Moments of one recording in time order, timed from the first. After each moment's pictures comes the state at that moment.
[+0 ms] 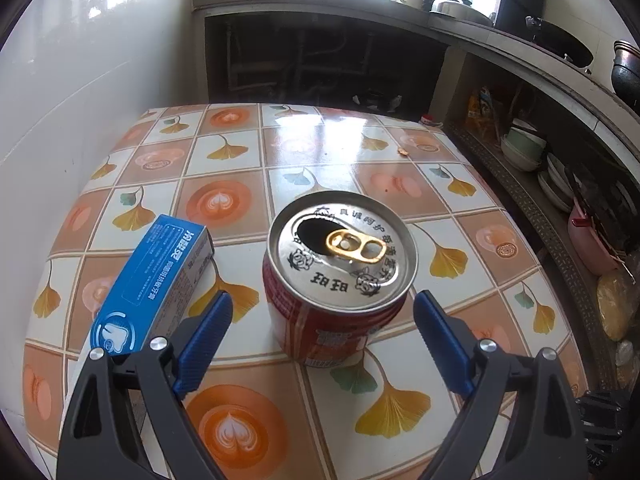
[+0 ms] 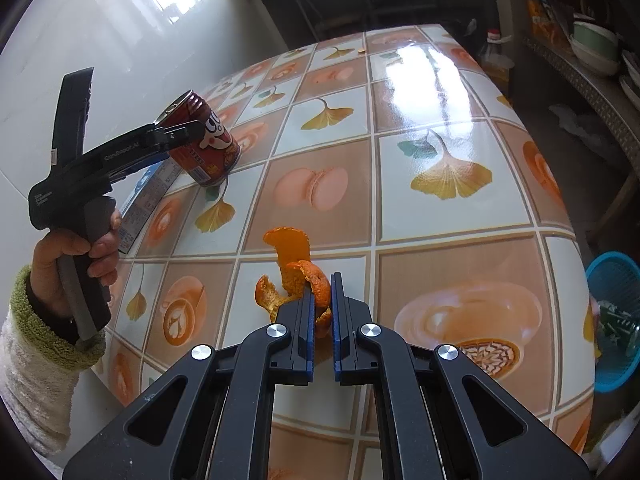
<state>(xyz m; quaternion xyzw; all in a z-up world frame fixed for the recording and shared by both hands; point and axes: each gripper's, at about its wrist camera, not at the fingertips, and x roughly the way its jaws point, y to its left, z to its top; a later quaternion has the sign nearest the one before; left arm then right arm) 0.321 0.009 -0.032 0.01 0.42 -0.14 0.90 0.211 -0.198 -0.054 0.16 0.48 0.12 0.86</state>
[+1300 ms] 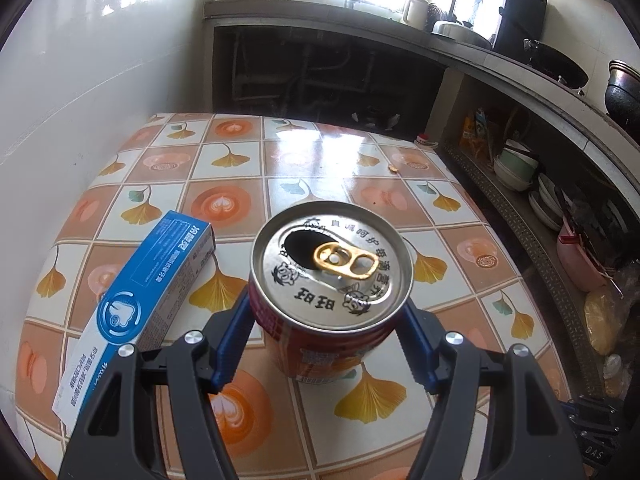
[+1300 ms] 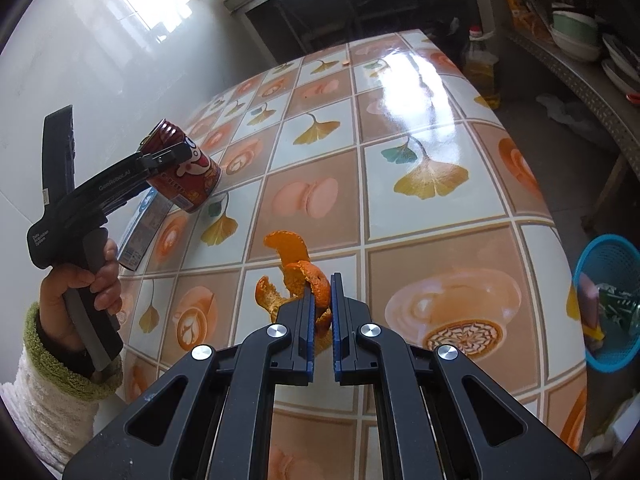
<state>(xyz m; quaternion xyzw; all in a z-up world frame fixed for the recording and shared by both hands) 0.292 0.014 -0.017 -0.03 0.39 -0.14 0.91 0.199 -0.215 -0.039 0.19 0.47 0.10 0.86</state>
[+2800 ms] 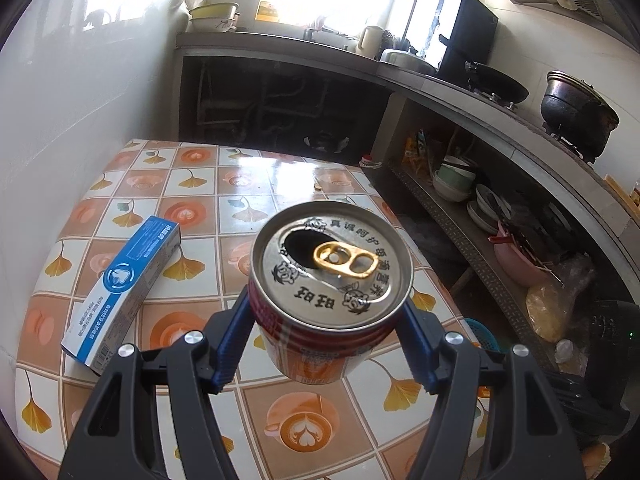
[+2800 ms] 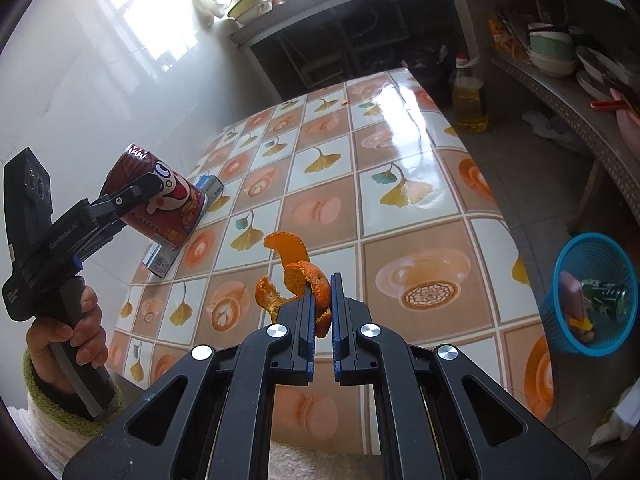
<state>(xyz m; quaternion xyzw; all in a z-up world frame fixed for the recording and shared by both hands) 0.197 0.002 0.039 -0.05 0.35 -0.21 0.91 0.147 -0.234 0.000 0.20 0.42 0.09 0.88</state>
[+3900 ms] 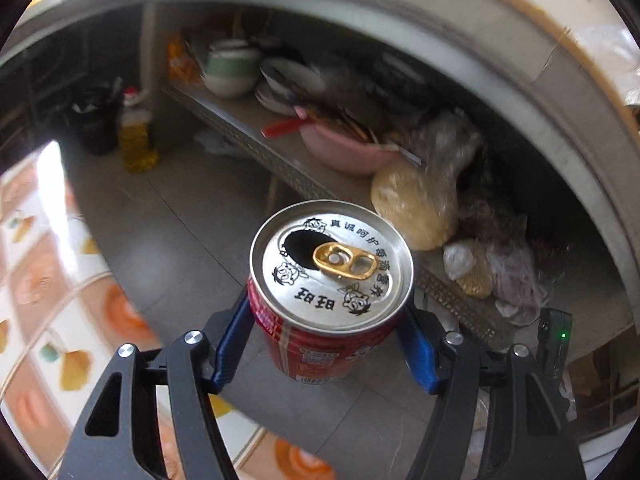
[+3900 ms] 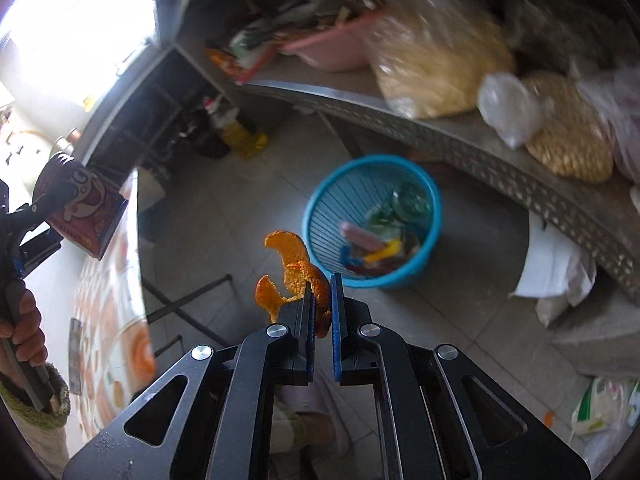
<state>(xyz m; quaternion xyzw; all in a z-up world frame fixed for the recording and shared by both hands) 0.190 -0.373 -0.003 0.10 0.45 -0.50 0.73 -0.033 -0.505 -0.094 0.39 0.39 -0.22 0.81</state>
